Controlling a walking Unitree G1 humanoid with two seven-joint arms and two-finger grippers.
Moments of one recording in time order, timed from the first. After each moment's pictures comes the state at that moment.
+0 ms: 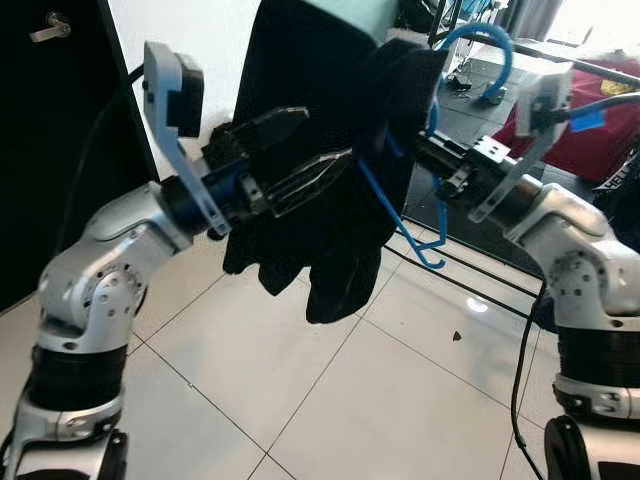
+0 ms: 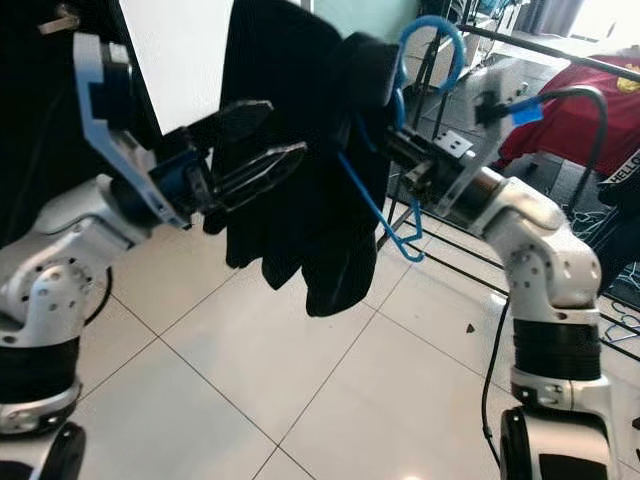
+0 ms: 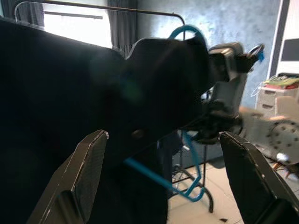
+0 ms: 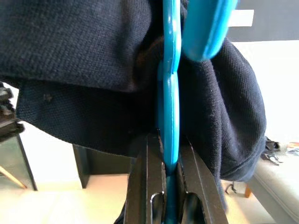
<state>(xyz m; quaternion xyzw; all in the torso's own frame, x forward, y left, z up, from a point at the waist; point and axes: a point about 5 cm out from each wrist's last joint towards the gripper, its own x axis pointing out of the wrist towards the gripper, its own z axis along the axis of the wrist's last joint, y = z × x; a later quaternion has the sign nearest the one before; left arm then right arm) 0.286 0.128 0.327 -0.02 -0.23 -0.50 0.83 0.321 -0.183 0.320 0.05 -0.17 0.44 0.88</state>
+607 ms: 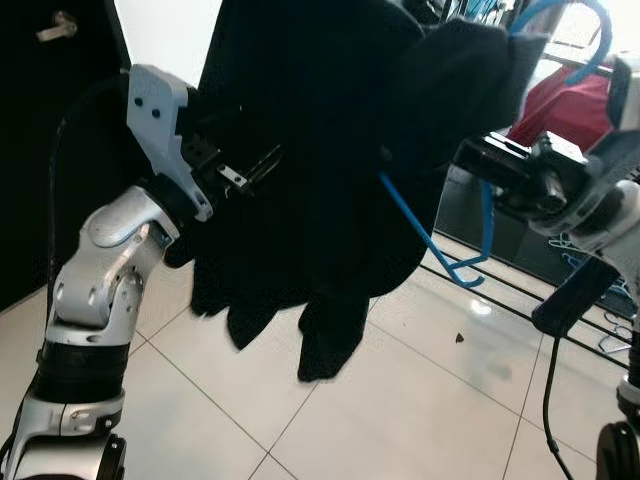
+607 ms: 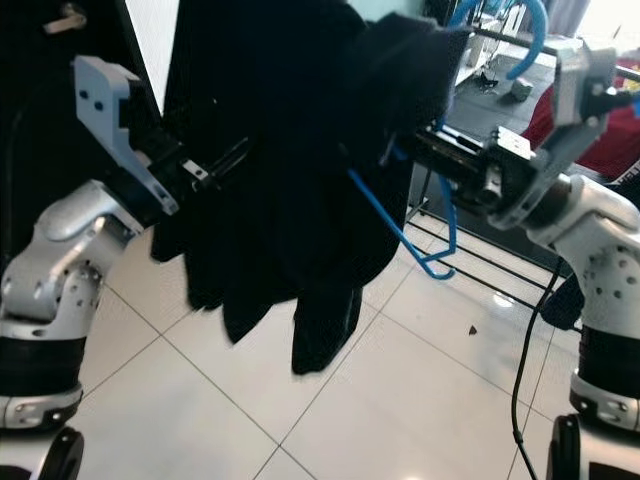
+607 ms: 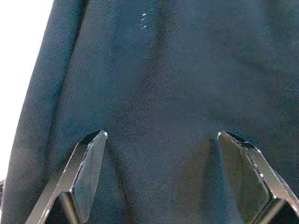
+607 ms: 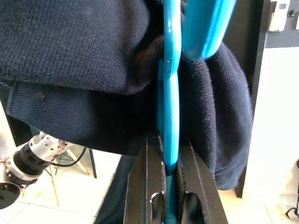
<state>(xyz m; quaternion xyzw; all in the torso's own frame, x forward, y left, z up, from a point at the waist) 0.319 0.153 0.310 0.04 -0.24 -0.29 0.93 0.281 -0.208 0.337 0.06 -0.16 0.54 0.82</state>
